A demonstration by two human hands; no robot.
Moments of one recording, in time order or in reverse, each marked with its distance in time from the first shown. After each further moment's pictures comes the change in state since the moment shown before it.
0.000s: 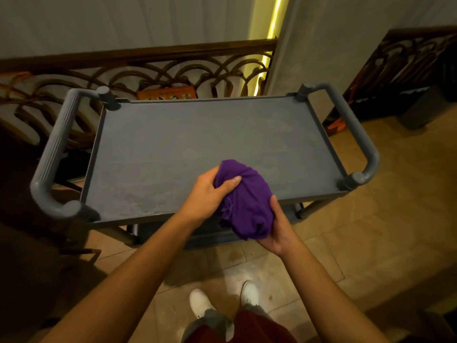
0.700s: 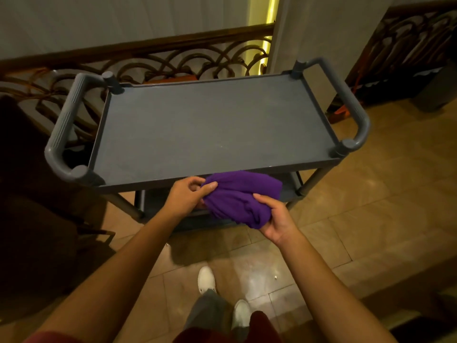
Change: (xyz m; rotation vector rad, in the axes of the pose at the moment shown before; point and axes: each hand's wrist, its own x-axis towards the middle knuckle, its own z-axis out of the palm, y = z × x) left_hand -0.085 -0.061 -0.001 0.220 0.150 -0.306; right_hand -0.067 0.036 -0.046 0.002 0.120 -0.110
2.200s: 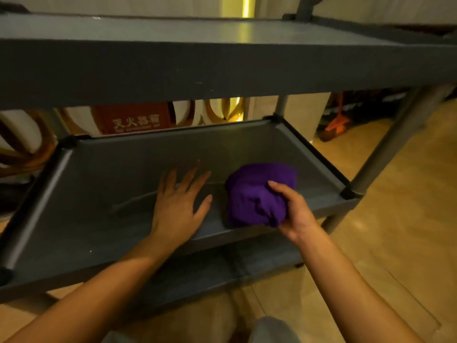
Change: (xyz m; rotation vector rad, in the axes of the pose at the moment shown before) left_hand 0.297 -0.339 0.059 1.135 0.362 0.872; right_hand 0.305 0.109 -0.236 -0.113 0.052 -0.345
